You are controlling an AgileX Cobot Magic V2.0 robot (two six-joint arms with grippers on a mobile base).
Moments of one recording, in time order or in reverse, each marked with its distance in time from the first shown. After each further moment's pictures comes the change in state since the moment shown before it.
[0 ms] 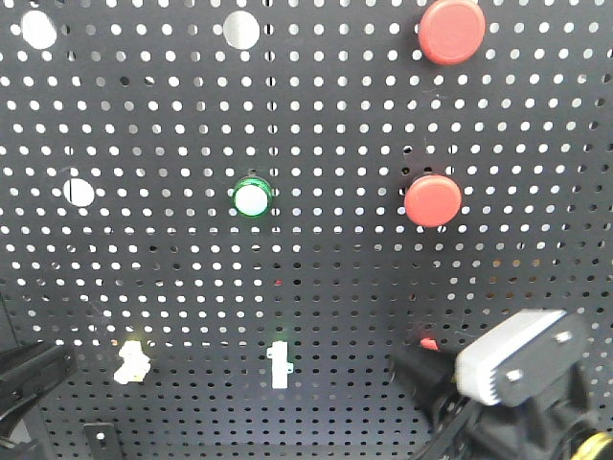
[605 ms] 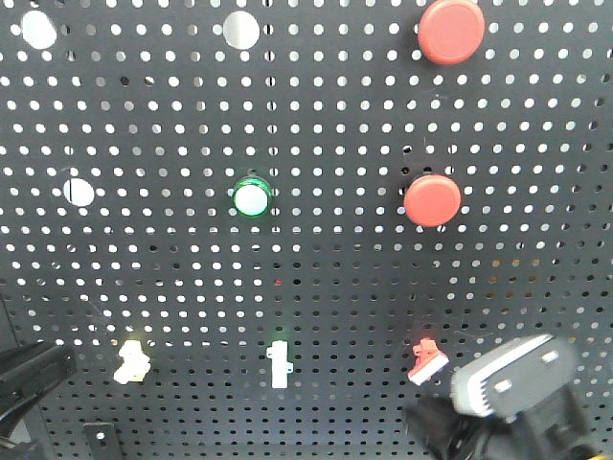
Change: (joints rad) left arm 0.000 0.000 0.000 0.000 0.000 0.000; right arm 0.002 -0.048 0.002 0.004 0.165 0.075
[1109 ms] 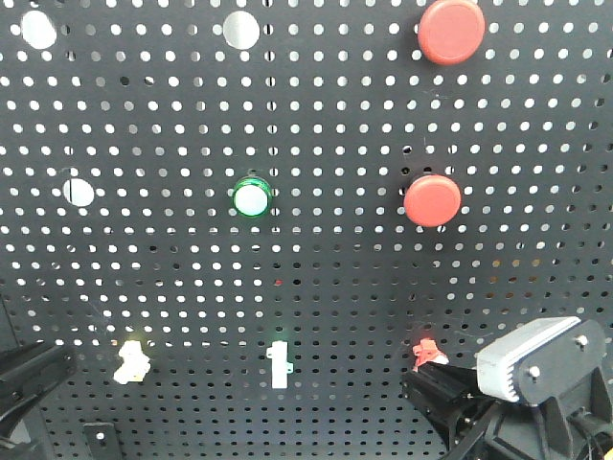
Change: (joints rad) left arm 0.000 0.000 0.000 0.000 0.001 0.000; right arm 0.000 -0.020 0.000 0.000 -0.062 0.000
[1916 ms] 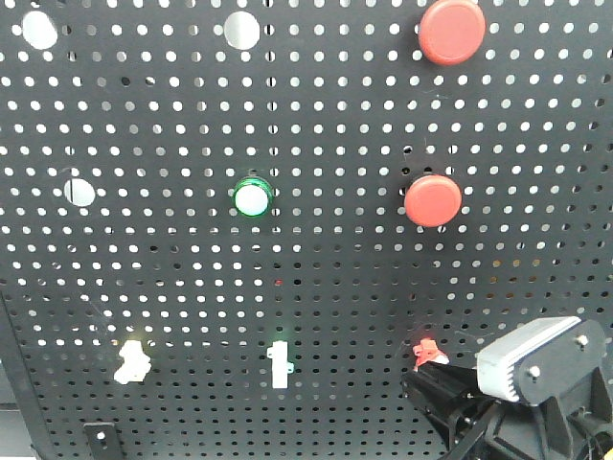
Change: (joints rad) left arm 0.338 -0.631 0.463 -0.001 -0.006 0.231; right arm 0.000 0.000 0.000 0.000 0.000 0.000
